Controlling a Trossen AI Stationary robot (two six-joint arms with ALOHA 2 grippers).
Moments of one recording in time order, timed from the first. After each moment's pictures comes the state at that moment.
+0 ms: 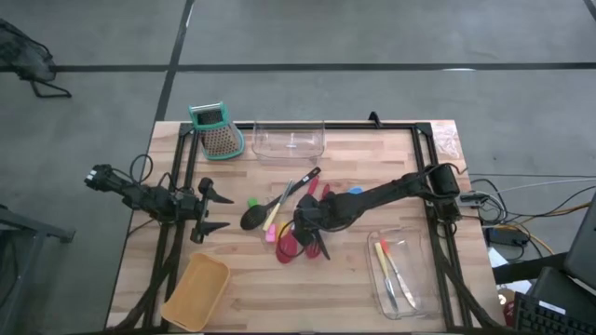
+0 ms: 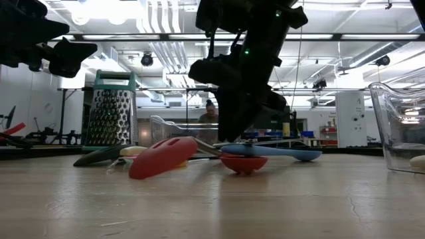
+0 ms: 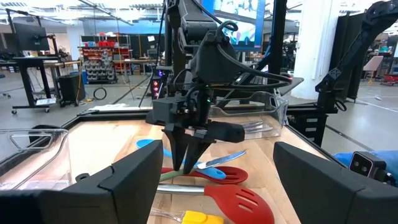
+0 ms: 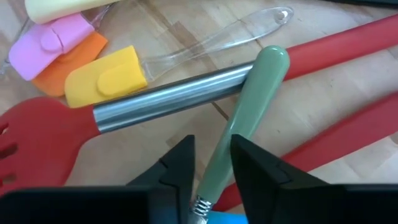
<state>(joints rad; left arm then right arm) -0.41 0.05 0.01 0.07 -0.34 0.01 0.16 2.01 1.42 -0.62 0.27 0.86</state>
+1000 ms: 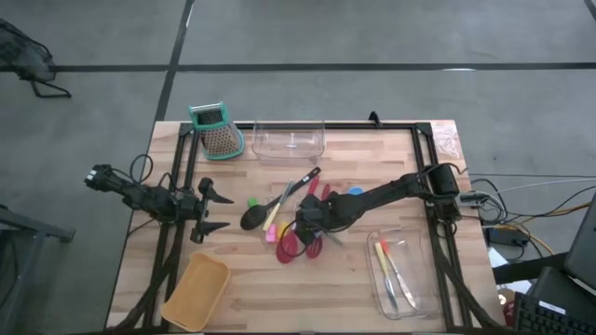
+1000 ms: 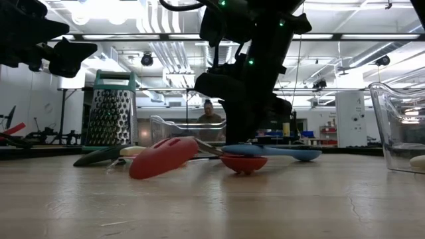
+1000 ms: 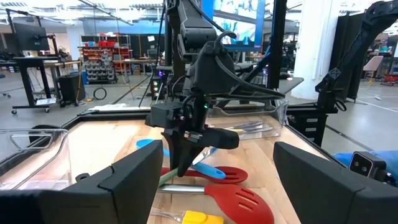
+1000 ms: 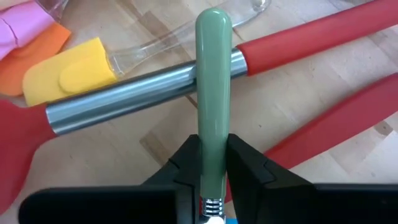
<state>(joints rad) -0.41 0.06 0.01 0.07 -0.34 0.01 0.15 2.01 1.38 -0.62 0.31 0.88</state>
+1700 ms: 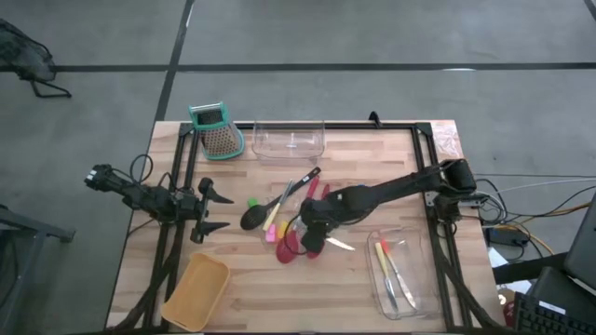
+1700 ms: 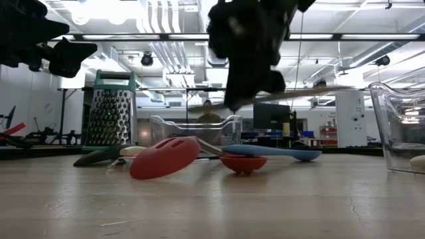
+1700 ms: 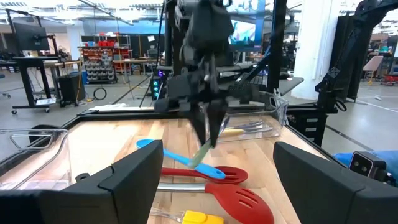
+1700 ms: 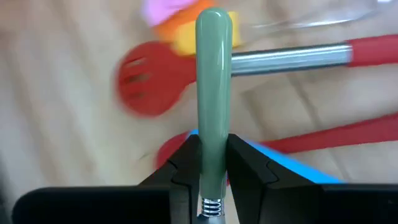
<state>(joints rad) -0.41 0.06 0.01 0.07 -0.34 0.02 0.15 1.86 1.38 -0.61 -0.04 0.69</state>
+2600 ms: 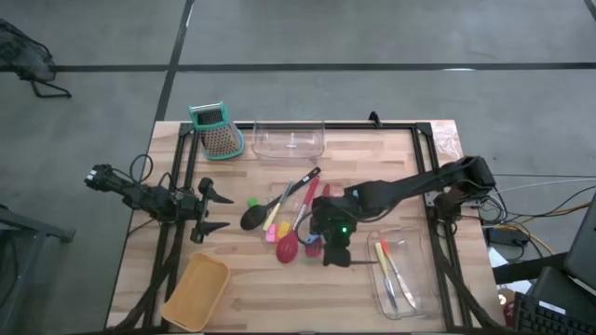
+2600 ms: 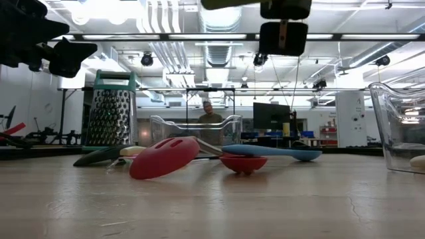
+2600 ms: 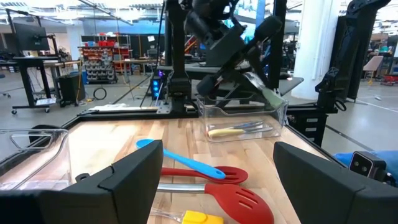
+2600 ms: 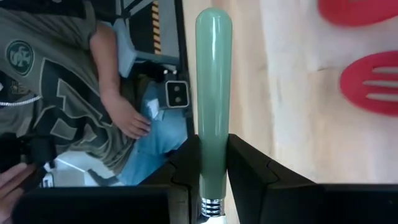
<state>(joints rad) -0.41 0.06 0.01 0.07 -0.34 0.01 0.20 1.72 1.38 -0.61 -0.60 0.66</state>
